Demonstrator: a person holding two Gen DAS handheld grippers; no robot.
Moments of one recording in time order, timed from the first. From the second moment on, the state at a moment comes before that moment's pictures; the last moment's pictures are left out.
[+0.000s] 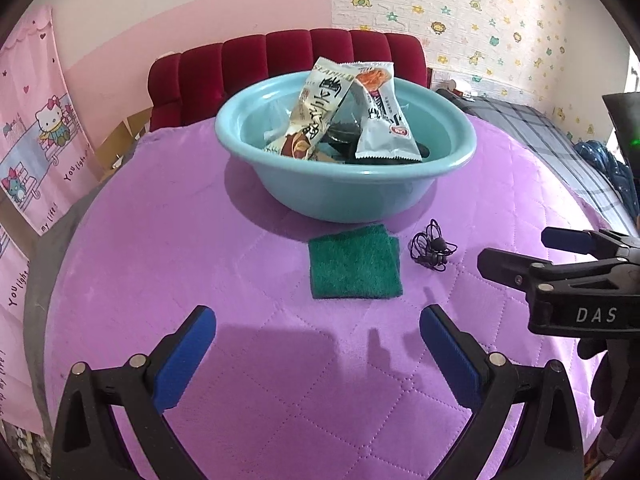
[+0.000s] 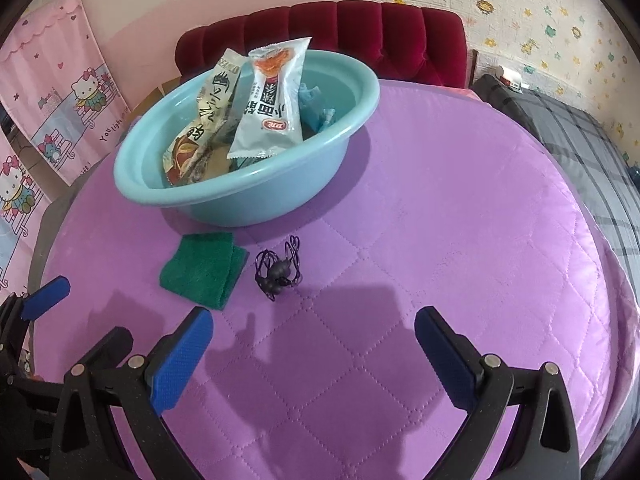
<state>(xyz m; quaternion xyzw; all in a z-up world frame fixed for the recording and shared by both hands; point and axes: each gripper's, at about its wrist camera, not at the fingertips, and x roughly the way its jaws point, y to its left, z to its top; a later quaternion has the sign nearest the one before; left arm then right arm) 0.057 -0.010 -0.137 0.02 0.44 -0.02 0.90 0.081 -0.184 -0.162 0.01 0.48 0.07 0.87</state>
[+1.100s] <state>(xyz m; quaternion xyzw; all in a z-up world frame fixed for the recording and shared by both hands) 0.090 -0.009 -0.178 -0.02 0.45 0.00 0.89 0.140 -0.157 -0.209 0.01 0.48 0.14 0.87</state>
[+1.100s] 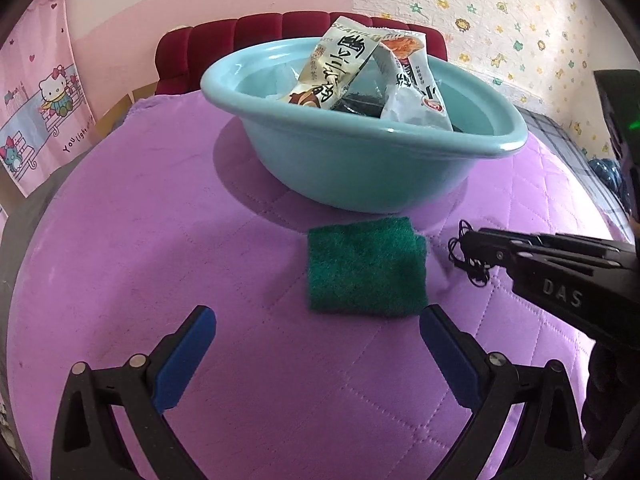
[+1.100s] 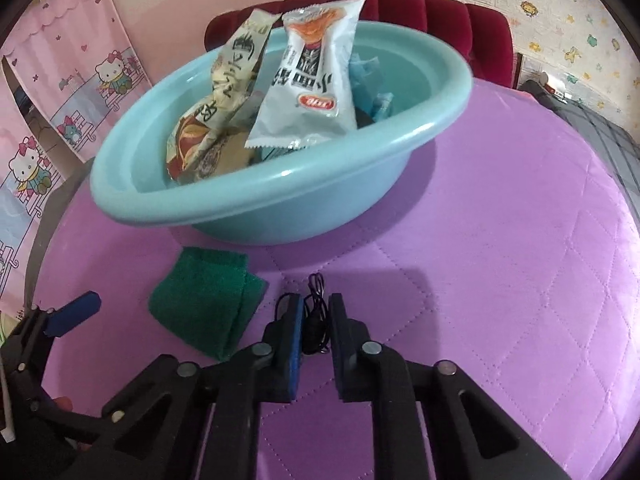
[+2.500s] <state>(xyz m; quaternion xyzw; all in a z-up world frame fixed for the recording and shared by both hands) 0.091 -0.053 -0.167 0.00 0.45 -0.08 0.89 0.098 -0.195 -0.187 0.04 0.49 0.11 0.87</state>
